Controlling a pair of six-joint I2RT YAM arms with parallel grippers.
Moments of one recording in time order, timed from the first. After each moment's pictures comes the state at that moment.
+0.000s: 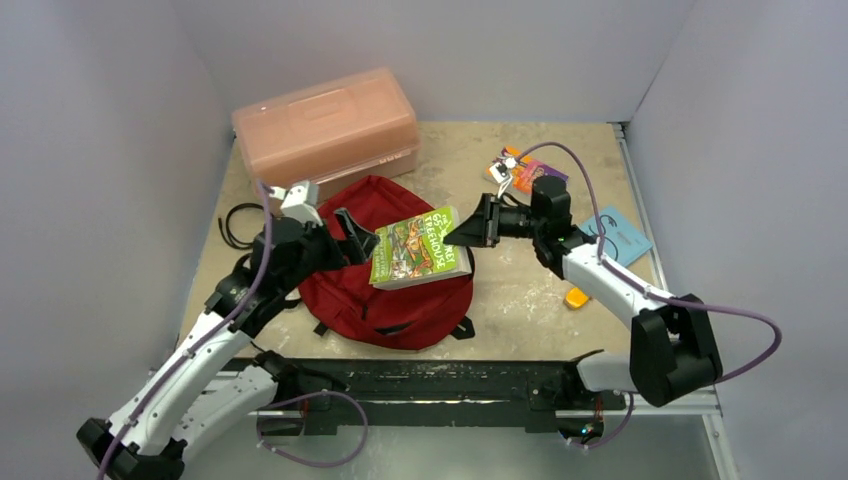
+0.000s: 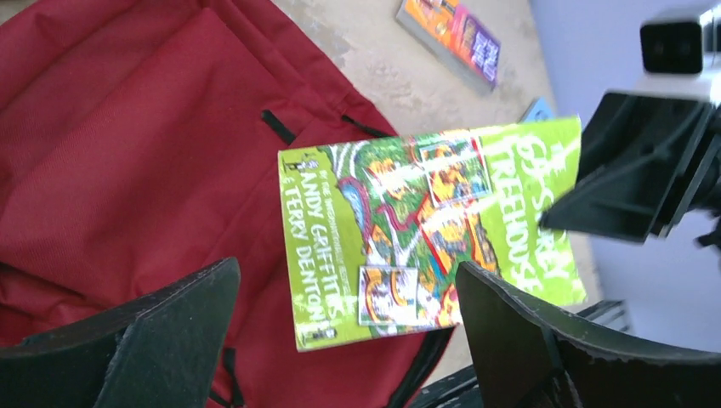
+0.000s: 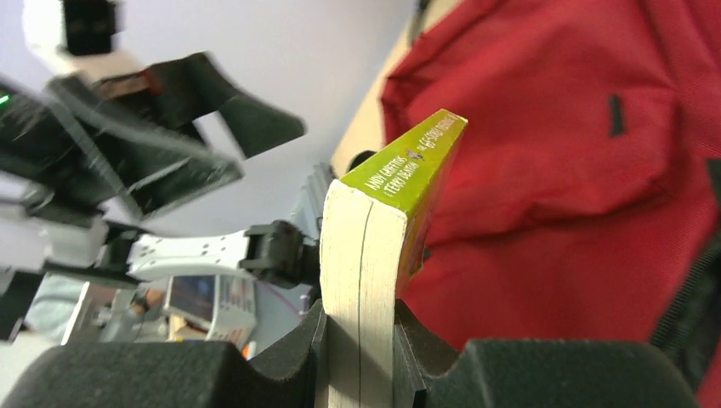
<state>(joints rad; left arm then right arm) -0.60 0.78 0.82 -0.45 -0.10 -0.62 0.36 1.34 0.79 0.25 -0.93 0.75</state>
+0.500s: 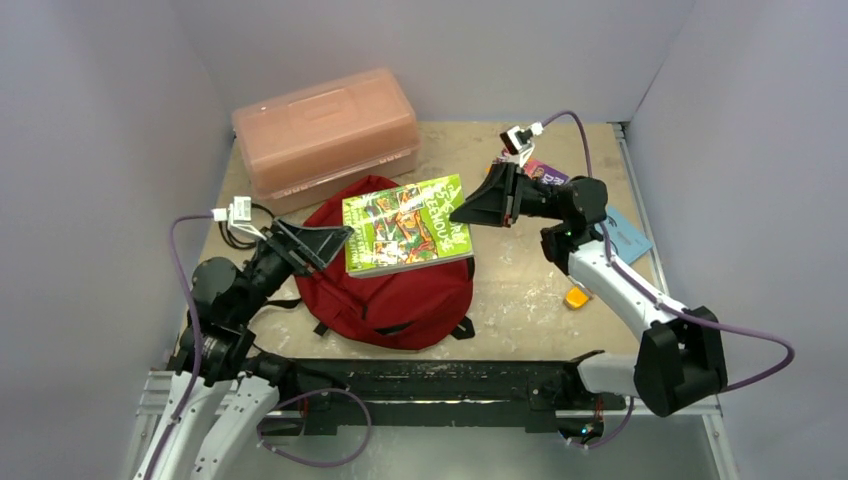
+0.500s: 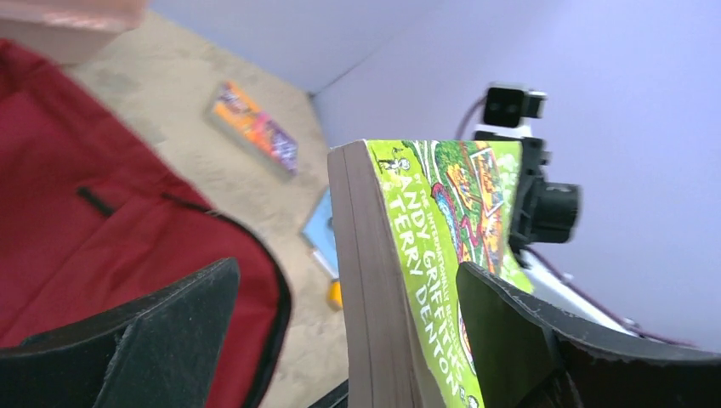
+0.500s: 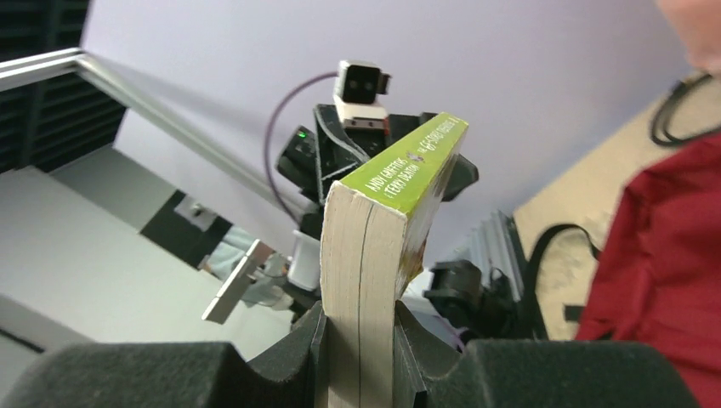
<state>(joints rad) -0.31 0.45 0.72 -0.30 0.25 -0.93 0.36 1.27 0.85 0.92 -1.12 1.41</state>
